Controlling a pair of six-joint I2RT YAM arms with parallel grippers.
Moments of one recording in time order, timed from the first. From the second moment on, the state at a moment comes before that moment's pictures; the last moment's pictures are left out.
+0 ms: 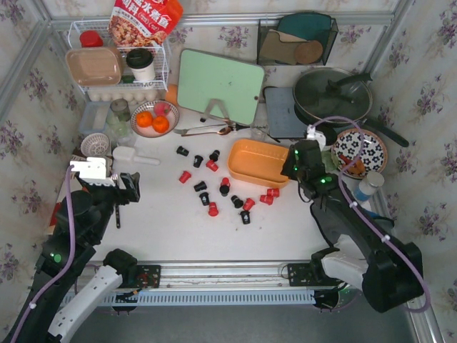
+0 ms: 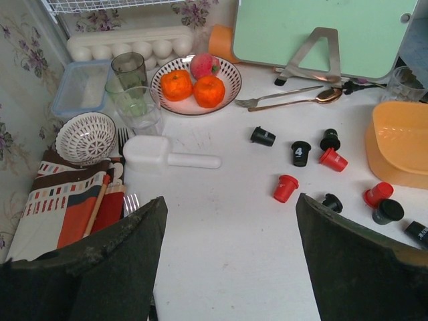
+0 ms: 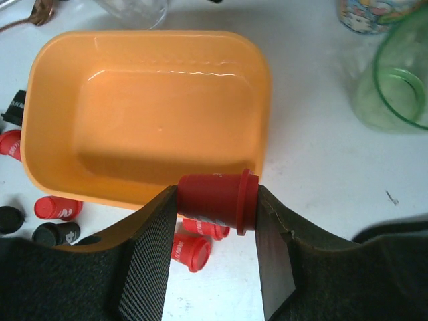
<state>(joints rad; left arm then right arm) -0.51 0.41 0.85 -0.56 -0.36 -0.05 0.33 1.09 0.77 -0.31 0.27 0.50</state>
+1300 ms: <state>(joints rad) -0.51 0.43 0.84 -0.56 -0.35 -0.05 0.59 1.24 0.78 -0.25 0.38 0.48</state>
